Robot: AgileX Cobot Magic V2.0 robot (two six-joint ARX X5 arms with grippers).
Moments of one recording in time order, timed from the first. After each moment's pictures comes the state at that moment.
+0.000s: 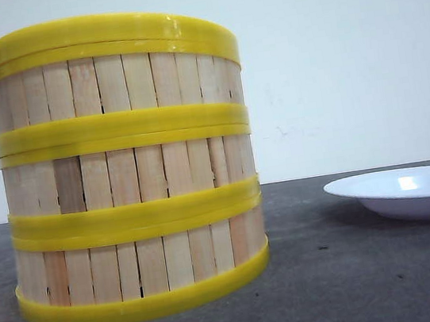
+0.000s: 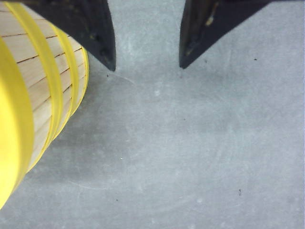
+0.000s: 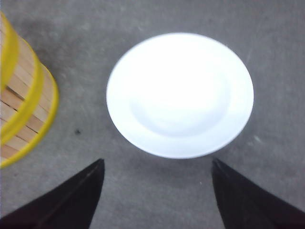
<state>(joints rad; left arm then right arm) -0.17 0.94 0.99 -0.77 -0.08 -0.02 0.17 0.66 0.84 -0.89 -0.10 0.09</state>
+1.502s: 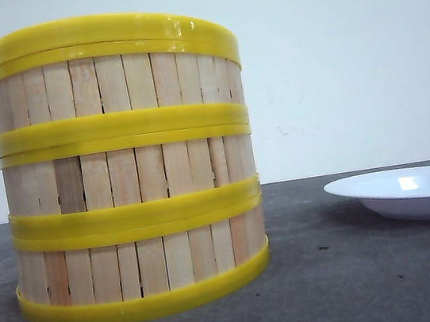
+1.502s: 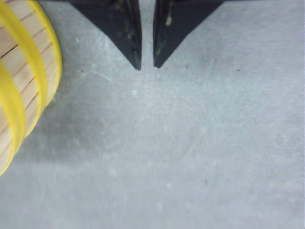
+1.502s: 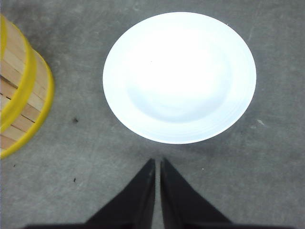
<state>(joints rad) -0.07 0.44 0.47 -0.47 -0.06 -0.03 0.17 0.66 0.84 -0.92 -0.10 0.11</state>
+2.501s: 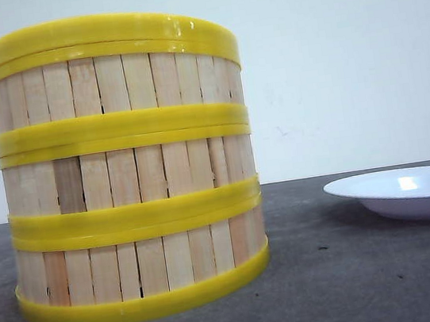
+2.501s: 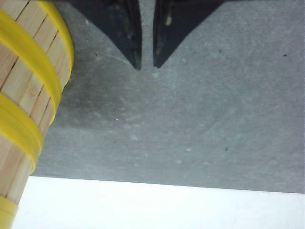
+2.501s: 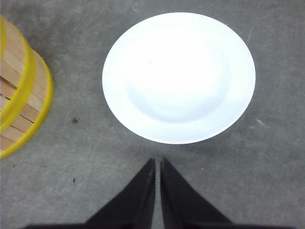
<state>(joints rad) -0.07 0.00 0.03 -0.18 0.00 -0.07 0.17 0.66 0.84 -0.92 -0.10 0.11</state>
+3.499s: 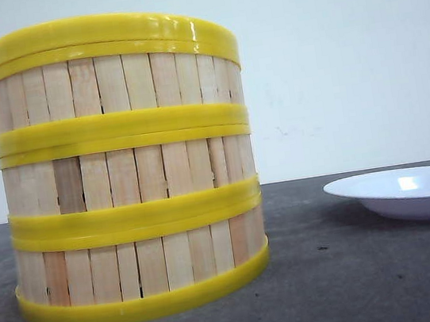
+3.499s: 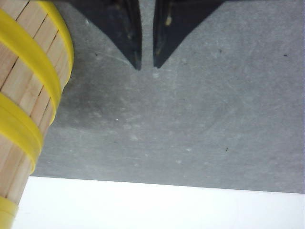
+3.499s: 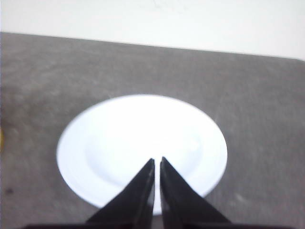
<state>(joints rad) -0.07 0.00 0.03 -0.18 0.00 -0.07 0.08 0.09 0.12 -0.23 -0.08 0.00</state>
